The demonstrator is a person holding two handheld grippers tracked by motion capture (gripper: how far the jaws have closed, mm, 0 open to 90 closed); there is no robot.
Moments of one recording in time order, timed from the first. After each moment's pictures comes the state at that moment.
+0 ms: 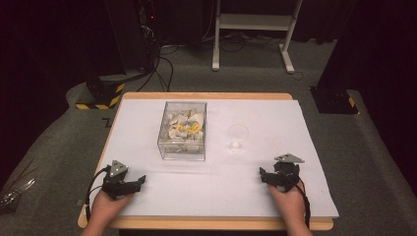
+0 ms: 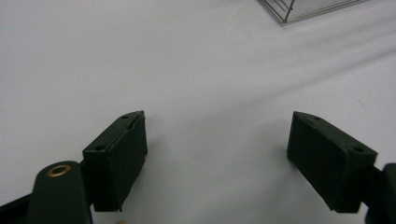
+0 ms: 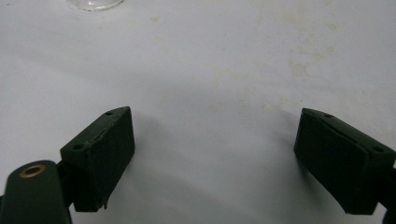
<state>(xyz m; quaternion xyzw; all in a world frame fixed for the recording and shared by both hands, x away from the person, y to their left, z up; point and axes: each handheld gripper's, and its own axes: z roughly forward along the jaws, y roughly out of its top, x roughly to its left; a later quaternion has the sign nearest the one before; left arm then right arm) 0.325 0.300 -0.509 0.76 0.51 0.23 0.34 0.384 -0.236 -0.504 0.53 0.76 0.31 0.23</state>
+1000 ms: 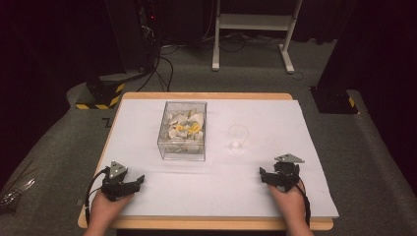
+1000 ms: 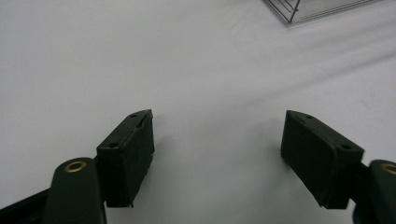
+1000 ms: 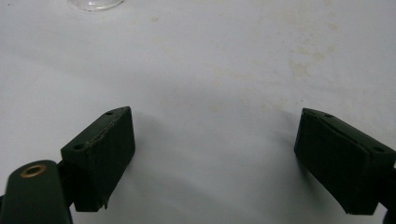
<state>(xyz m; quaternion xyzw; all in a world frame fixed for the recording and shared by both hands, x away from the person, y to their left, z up) 0.321 0.300 -0.508 0.75 0.52 0.24 0.33 0.384 -0.236 -0.504 0.53 0.76 0.31 0.23</state>
